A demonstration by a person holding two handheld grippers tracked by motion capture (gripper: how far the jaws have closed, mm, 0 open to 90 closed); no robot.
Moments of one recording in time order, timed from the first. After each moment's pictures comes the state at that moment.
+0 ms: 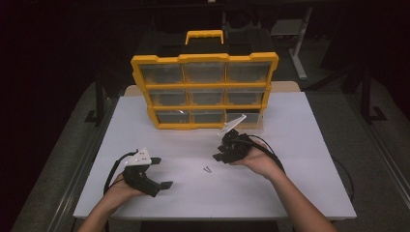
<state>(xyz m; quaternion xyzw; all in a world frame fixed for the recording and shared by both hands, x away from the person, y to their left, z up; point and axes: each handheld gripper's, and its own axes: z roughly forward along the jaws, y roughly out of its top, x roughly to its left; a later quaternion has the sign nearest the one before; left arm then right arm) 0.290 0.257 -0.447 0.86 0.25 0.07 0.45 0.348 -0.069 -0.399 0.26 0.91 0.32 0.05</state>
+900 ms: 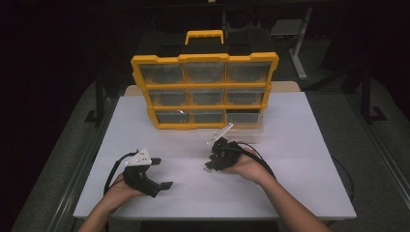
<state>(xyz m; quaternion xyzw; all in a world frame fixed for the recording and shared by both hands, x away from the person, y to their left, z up) 0.290 0.257 -0.449 0.86 0.26 0.07 0.44 0.344 -0.042 -0.426 0.25 0.92 0.30 0.03</state>
